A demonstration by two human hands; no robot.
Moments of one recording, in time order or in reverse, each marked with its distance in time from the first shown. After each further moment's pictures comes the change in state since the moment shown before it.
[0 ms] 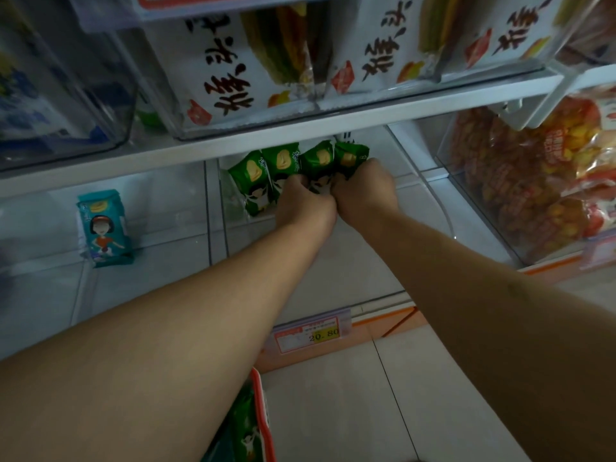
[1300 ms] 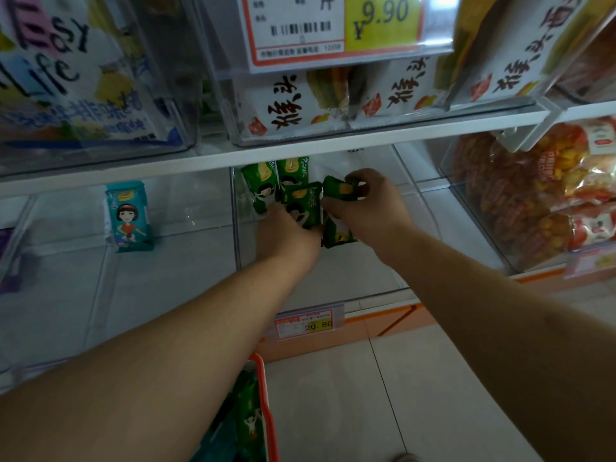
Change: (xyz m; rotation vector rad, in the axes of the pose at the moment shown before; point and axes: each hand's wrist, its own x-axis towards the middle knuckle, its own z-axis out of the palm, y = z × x) left_hand -0.034 -0.029 -0.048 0.082 0.002 0.003; right_hand -0.030 0.009 -0.005 0.217 -0.128 -0.107
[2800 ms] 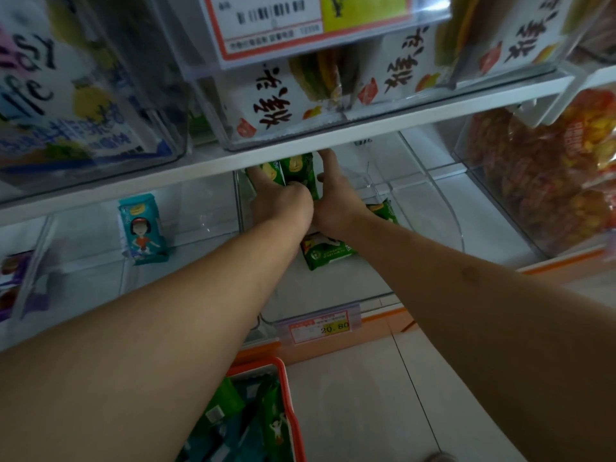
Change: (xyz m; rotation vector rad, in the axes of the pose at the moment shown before) left_hand 0.021 0.042 -0.011 -0.136 0.178 -0.129; right_hand 0.026 -0.007 0.057 -0.027 -0.207 -0.156
